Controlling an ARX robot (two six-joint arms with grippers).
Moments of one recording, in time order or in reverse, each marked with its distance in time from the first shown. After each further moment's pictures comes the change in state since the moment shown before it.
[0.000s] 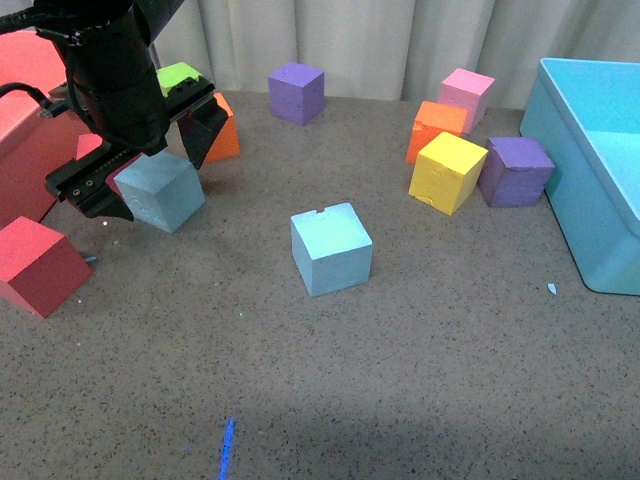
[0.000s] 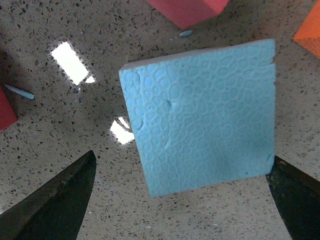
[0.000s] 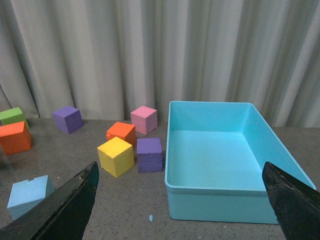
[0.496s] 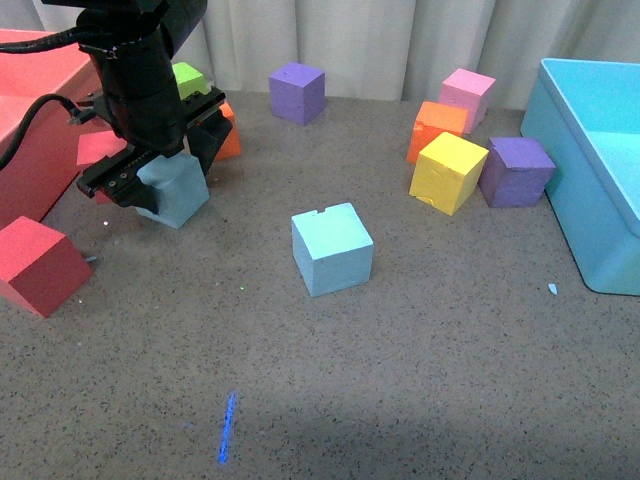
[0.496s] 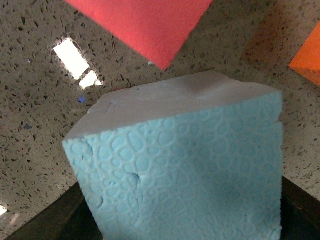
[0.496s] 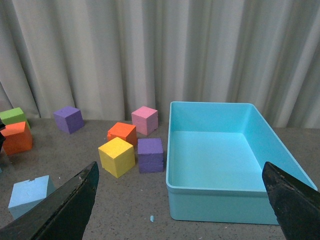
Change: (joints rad) left arm 0.013 0.157 0.219 -0.079 0.007 0.003; right arm 0.000 0.000 0.000 0.000 0.000 0.000
